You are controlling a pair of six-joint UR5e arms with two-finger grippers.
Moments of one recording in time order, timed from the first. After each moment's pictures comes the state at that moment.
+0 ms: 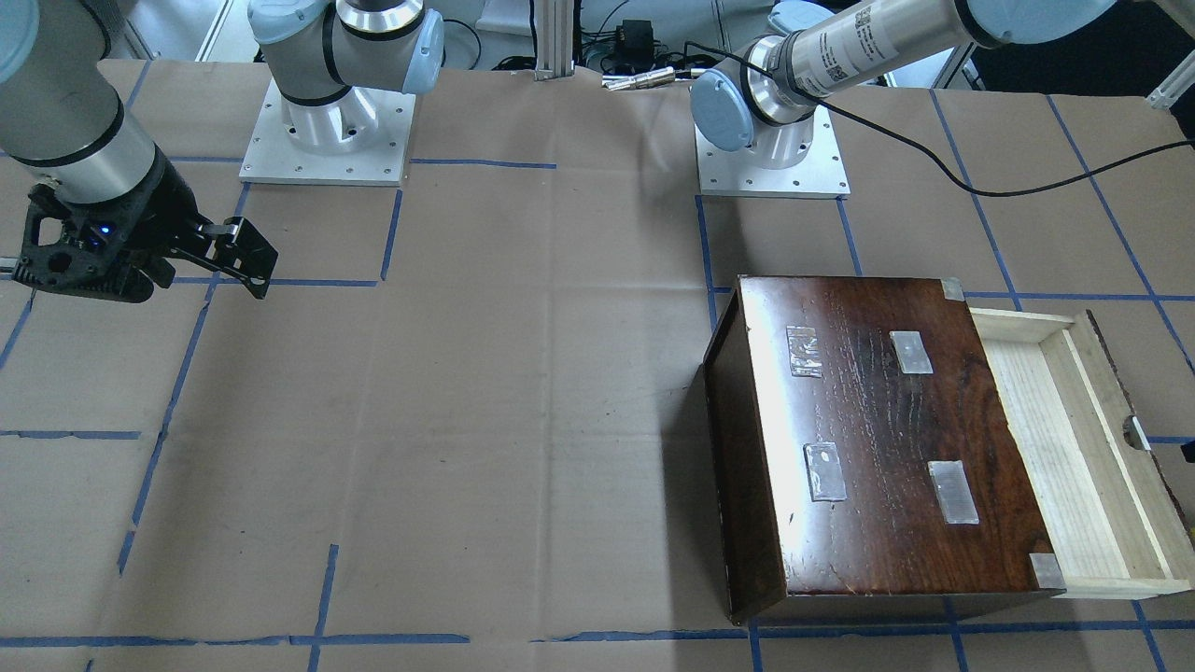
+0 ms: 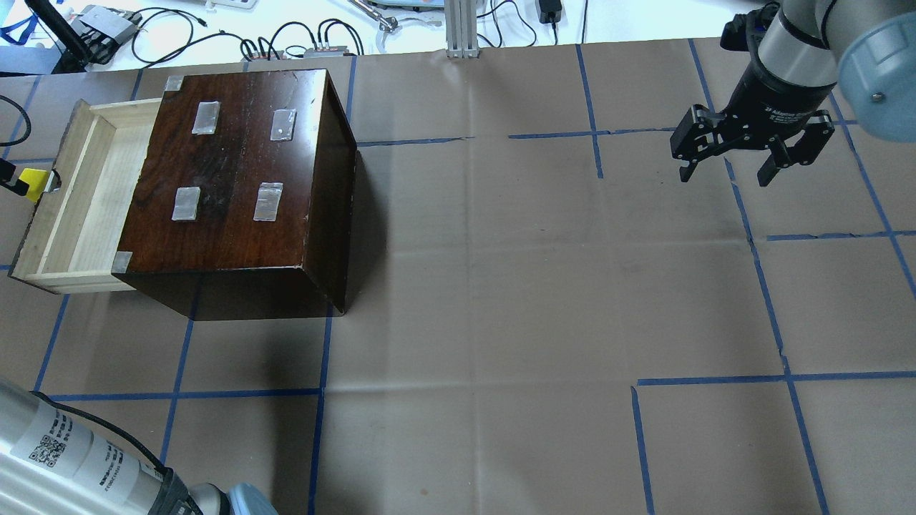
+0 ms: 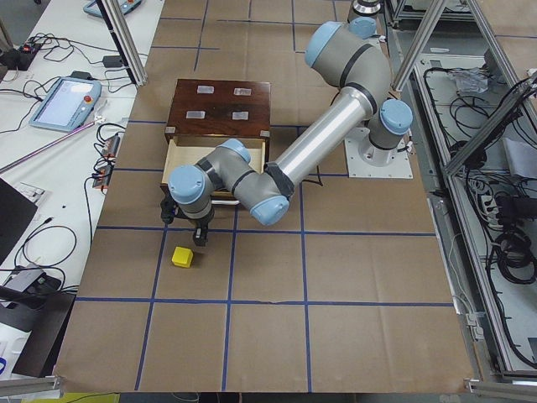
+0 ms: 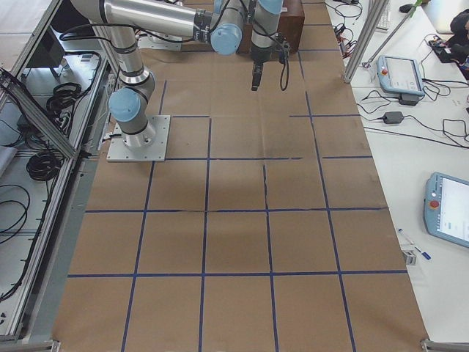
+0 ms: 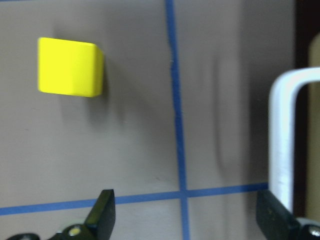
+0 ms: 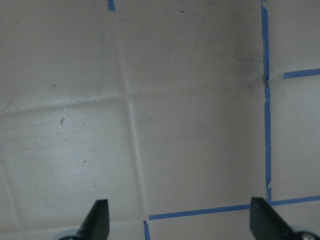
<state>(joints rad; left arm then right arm) -0.80 -2.28 -1.11 -1.37 1.52 0.83 1.43 -1.52 1.65 -1.63 -1.57 -0.03</state>
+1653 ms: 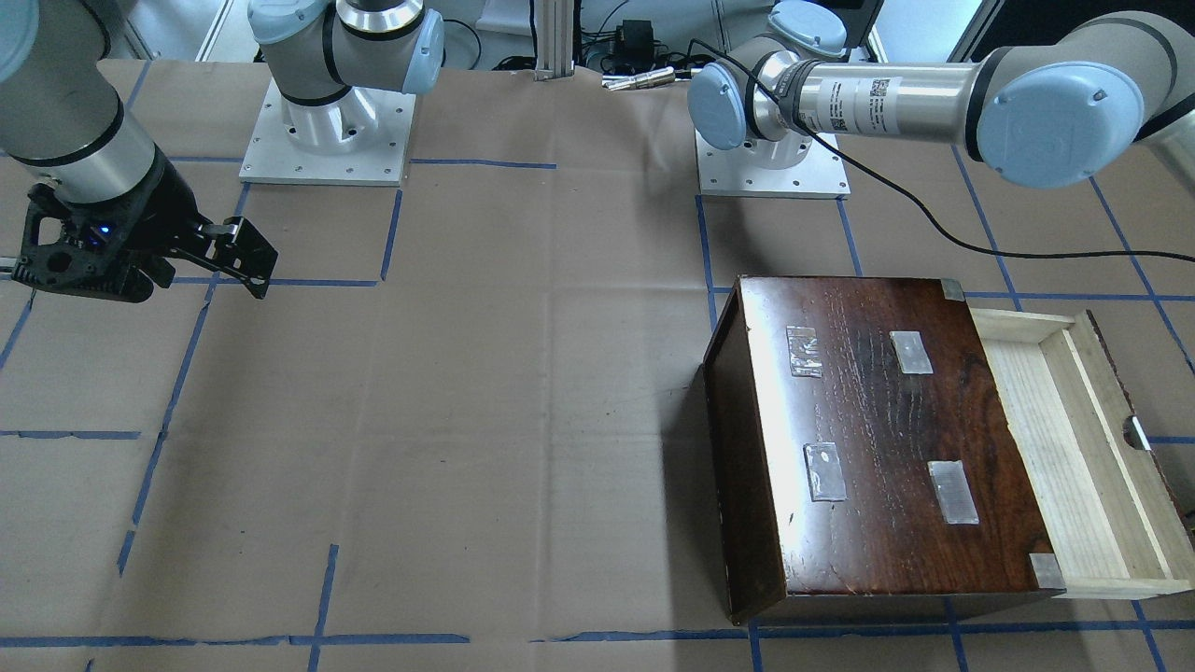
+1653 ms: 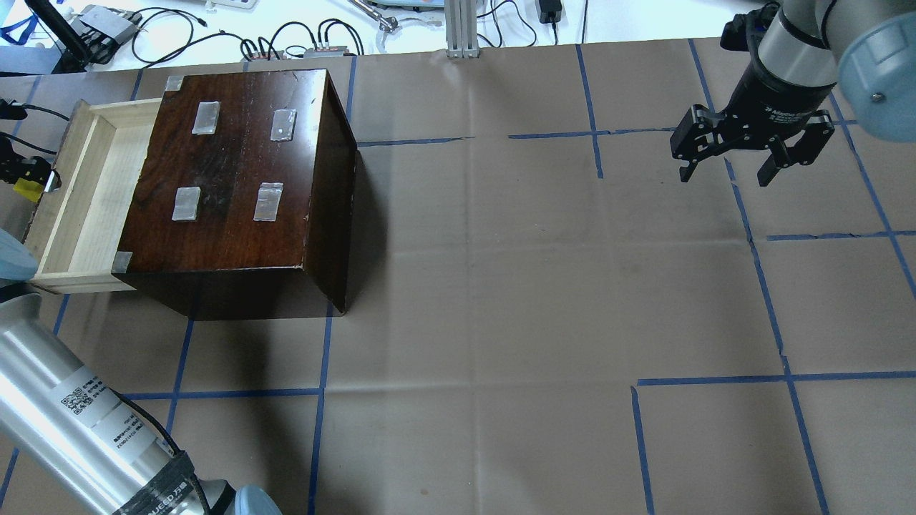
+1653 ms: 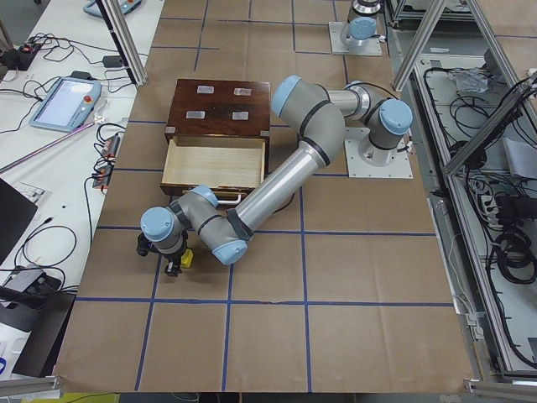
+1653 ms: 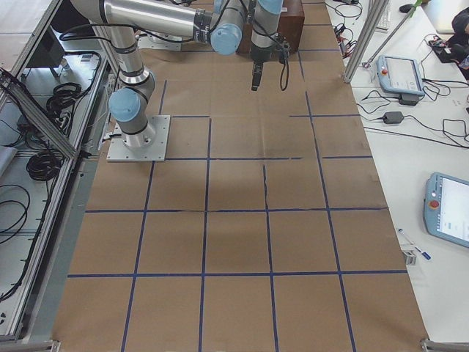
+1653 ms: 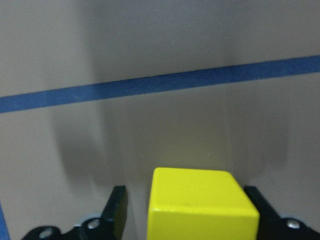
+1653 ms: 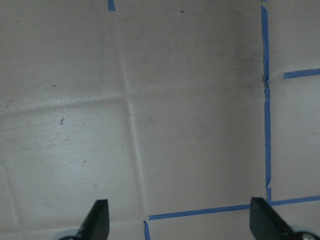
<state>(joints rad) -0.84 -2.59 -0.84 -1.30 1.55 0.86 1.43 -1.52 1.65 -1.63 -1.57 -0.03</state>
